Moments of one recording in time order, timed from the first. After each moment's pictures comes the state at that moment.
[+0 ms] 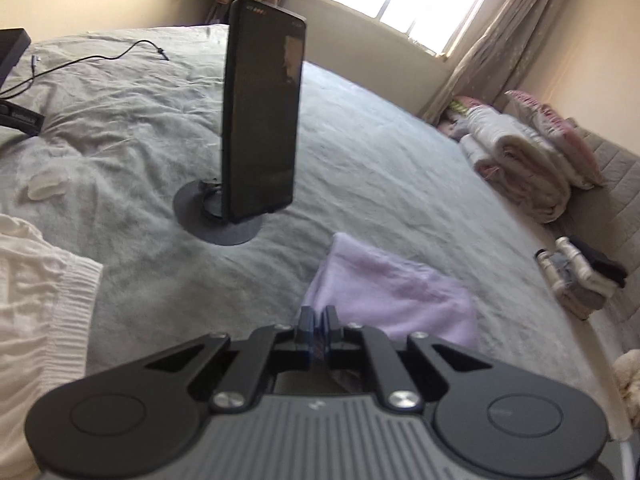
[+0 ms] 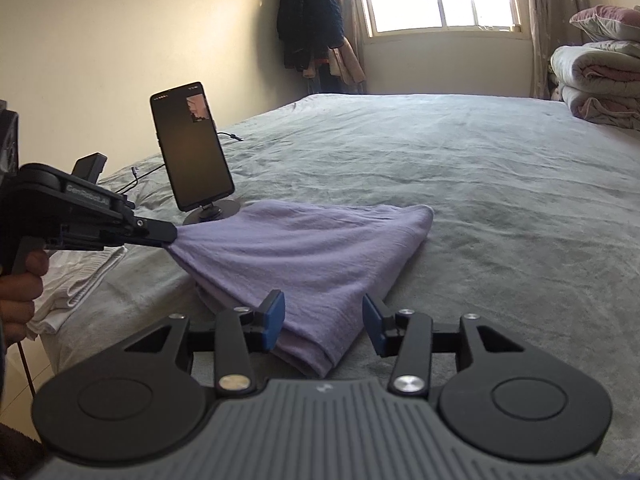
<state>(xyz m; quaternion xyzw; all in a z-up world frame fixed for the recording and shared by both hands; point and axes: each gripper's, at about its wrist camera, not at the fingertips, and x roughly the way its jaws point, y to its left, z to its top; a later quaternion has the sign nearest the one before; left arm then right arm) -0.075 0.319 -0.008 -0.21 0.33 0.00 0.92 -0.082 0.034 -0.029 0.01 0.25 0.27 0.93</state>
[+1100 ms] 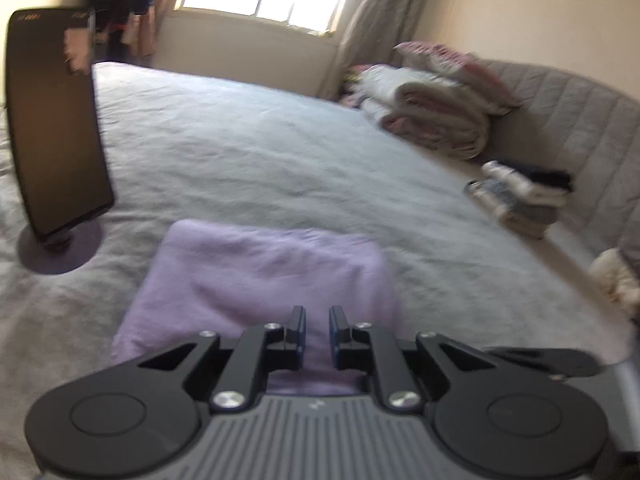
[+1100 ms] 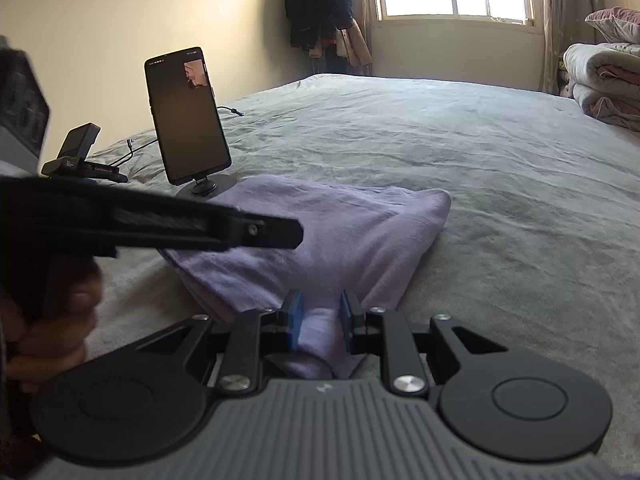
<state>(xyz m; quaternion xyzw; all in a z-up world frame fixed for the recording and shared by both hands) -0.042 0.239 -0.035 -0.10 0.29 -0.13 0.94 -0.066 0.052 -0.042 -0.02 0.27 0.27 0.92</state>
